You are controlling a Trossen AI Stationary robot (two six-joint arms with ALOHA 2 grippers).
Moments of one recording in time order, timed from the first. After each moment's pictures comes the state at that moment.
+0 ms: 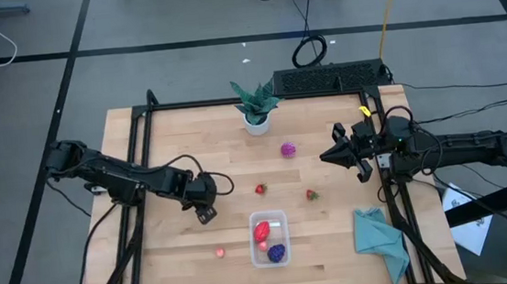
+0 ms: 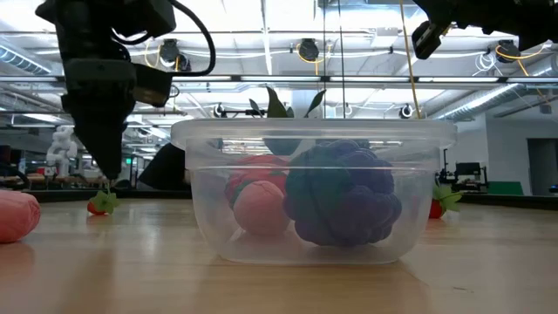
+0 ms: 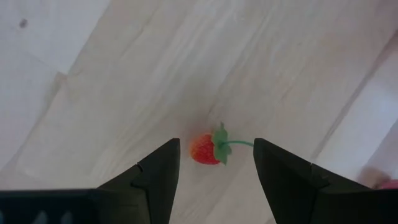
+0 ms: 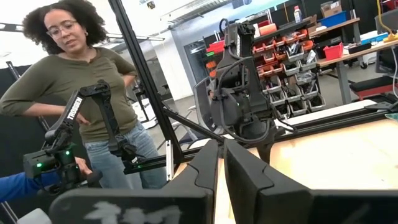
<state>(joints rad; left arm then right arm) -0.20 1.39 0.77 -0.68 -0.05 -0.77 -0.14 0.60 0.37 0.37 -0.35 0.40</state>
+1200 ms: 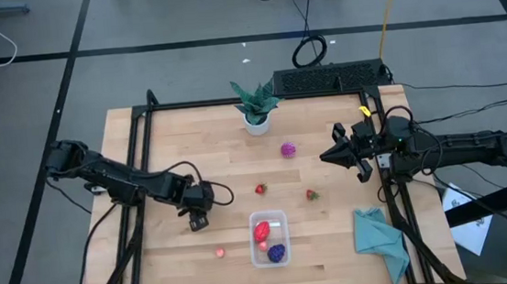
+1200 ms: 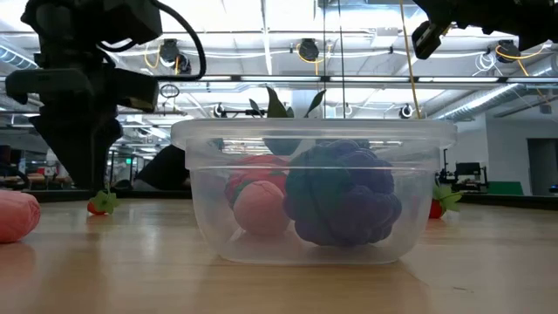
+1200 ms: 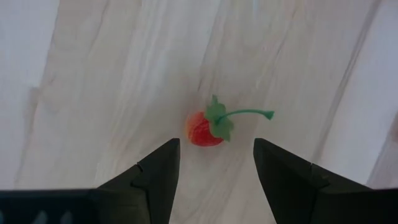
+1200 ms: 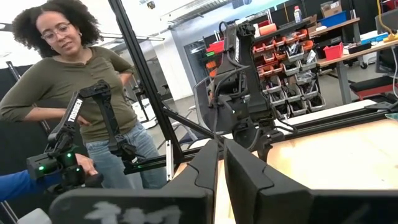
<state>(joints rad) -0.26 1.39 0.72 -0.64 -0.05 -0.55 -0.14 0.60 0.37 0.37 -0.35 0.40</state>
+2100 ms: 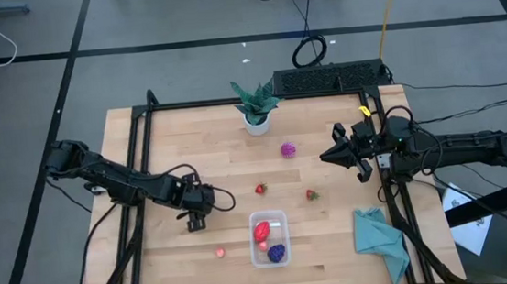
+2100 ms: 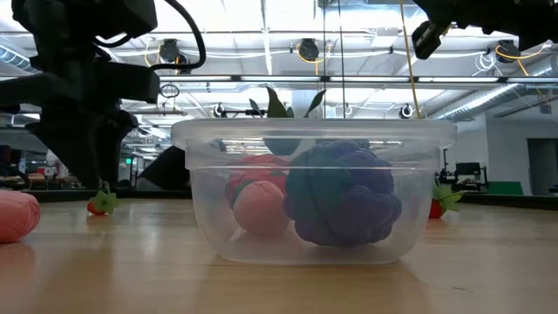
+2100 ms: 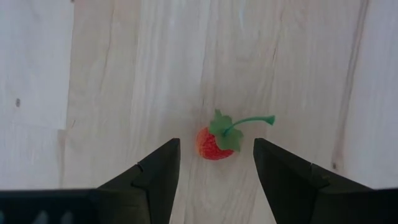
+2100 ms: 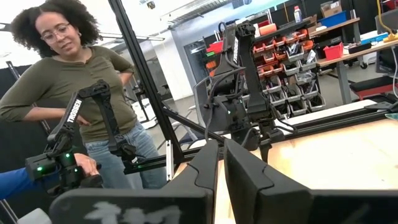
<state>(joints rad) -0.28 1.40 0.72 -0.62 -0.13 -0.38 -0.14 0.60 0.37 0.37 -0.35 0.40</state>
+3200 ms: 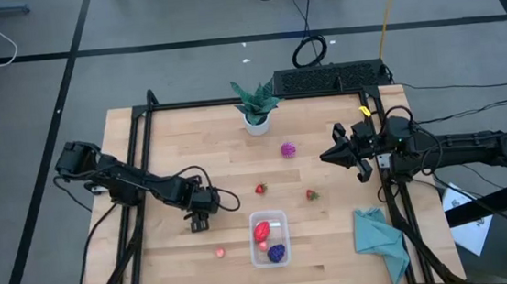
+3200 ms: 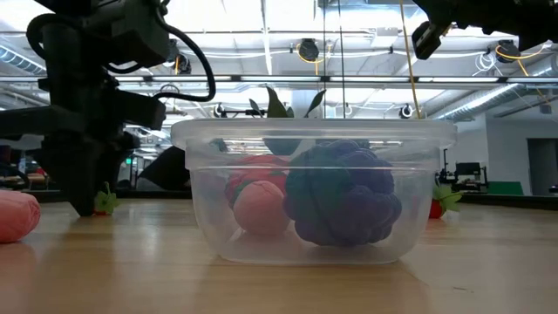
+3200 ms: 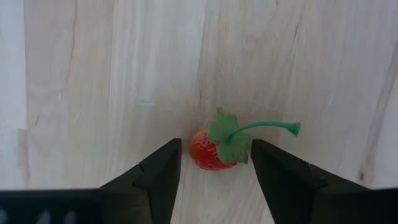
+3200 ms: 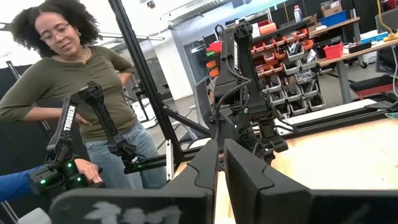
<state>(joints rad) -0.25 1.54 0.72 -0.57 -0.09 -0.37 -0.14 0.60 0.37 0.37 -0.35 0.40</state>
